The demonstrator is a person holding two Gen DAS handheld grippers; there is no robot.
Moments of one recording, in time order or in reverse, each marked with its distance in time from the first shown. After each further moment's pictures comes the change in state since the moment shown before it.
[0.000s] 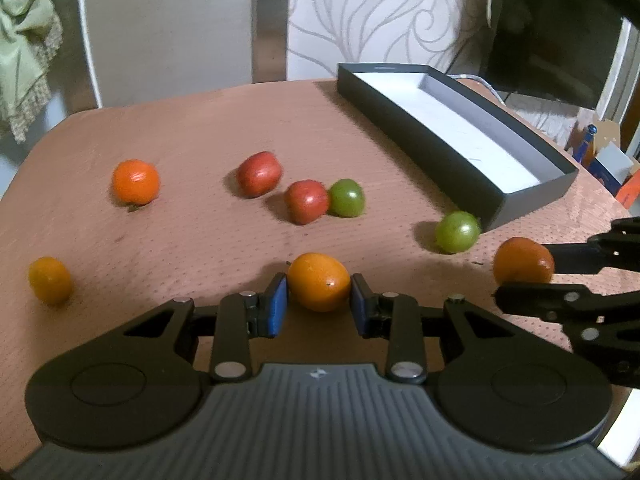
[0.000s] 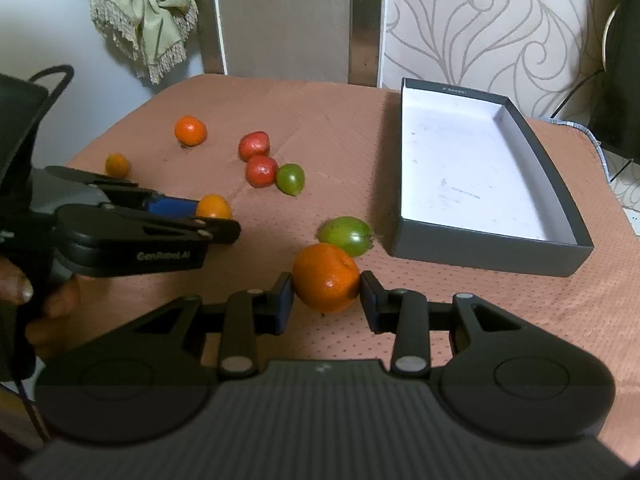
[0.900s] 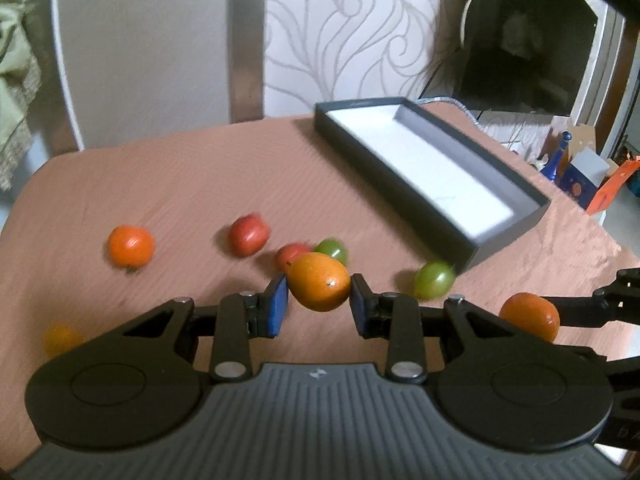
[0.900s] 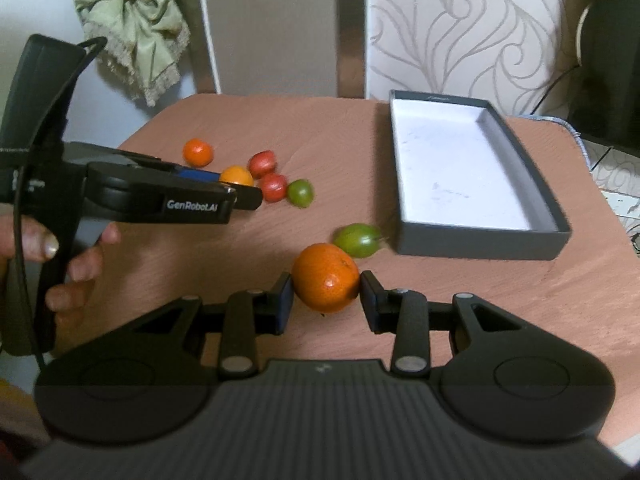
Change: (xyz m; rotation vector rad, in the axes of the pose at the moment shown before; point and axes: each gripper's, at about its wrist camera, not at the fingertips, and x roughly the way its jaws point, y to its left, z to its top) left arm -0.015 -0.006 0.043 0.059 -0.049 -0.075; right arm -0.031 0.008 0.002 0.074 -0.028 -0.038
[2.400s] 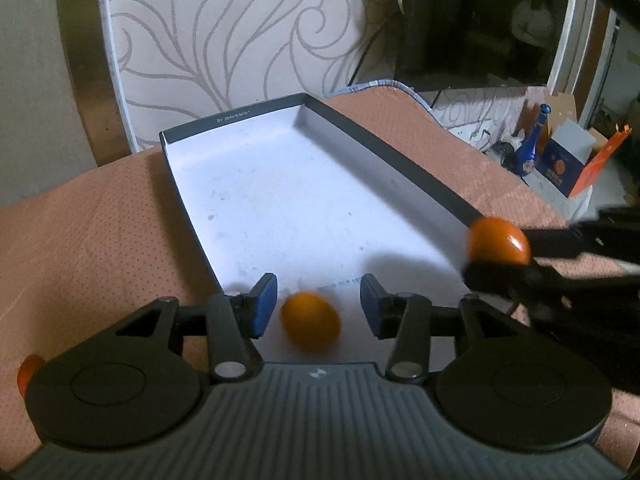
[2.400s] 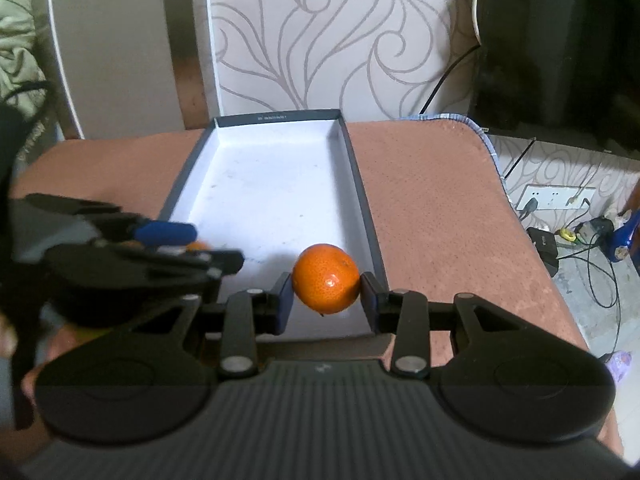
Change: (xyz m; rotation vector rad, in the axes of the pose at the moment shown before) left arm 0.144 -0.126 0.076 0.105 0.060 -0.061; right arm 0.066 -0.147 0.050 0.104 -0.020 -0.198
